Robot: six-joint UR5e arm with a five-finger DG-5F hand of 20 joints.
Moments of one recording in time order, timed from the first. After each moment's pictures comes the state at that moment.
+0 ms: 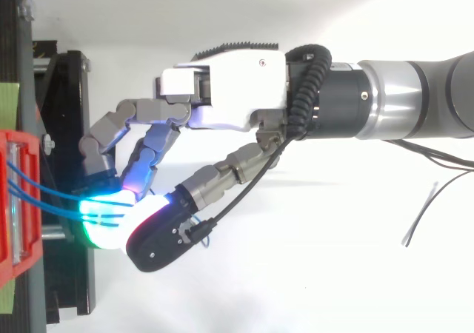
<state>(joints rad) 0.06 -2.41 -1.15 -2.55 -1.59 -0.03</state>
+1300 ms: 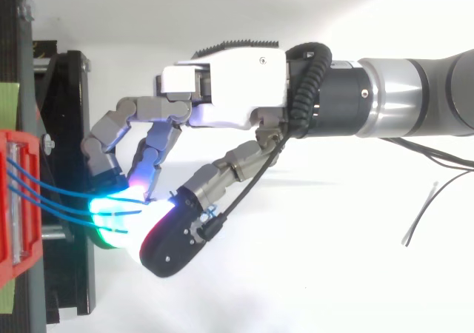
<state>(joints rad) 0.06 -2.41 -1.15 -2.55 -1.59 -0.03</state>
